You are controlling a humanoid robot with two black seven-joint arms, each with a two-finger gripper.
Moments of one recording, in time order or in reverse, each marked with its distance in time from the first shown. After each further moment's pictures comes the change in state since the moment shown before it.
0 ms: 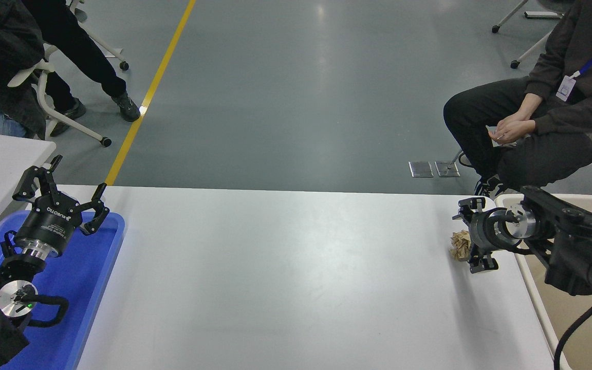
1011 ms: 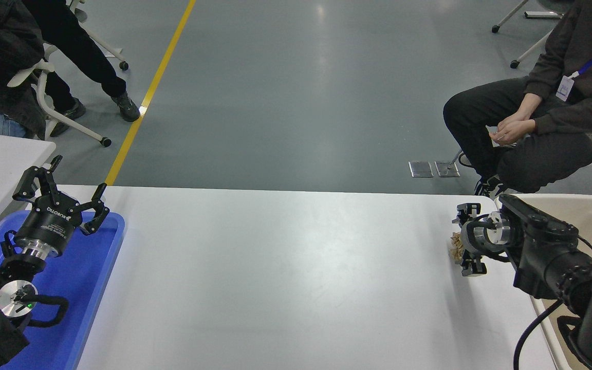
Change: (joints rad) left arm 0.000 0.000 0.000 0.000 0.000 0.000 0.000; right arm 0.007 0.162 -0.009 -0.261 -0.008 -0.010 0.087
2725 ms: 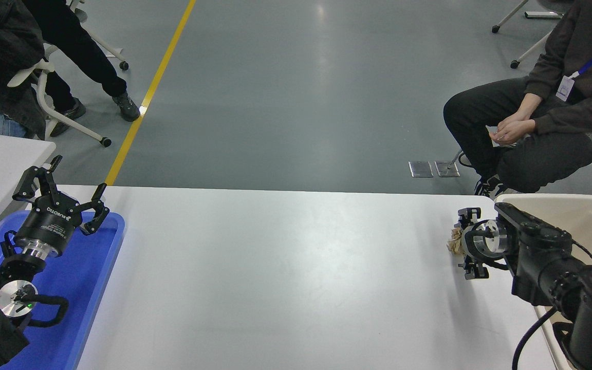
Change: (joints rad) left arm 0.000 0.000 0.000 0.000 0.000 0.000 0.000; right arm -0.024 0.024 -0.023 -0.027 -0.010 0.014 0.031
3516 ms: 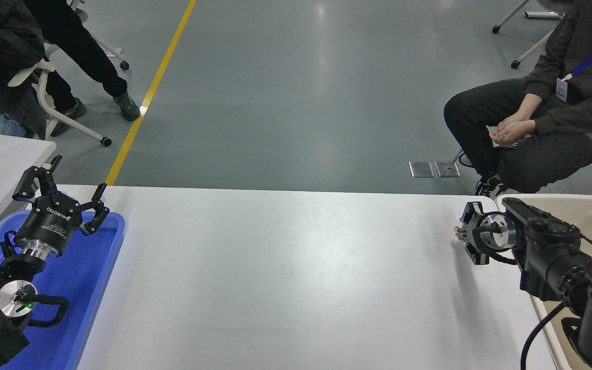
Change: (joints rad) left arm 0.000 0.000 0.000 0.000 0.000 0.000 0.001; right arm 0.038 -0.048 -0.028 0.005 0.011 0.108 0.056
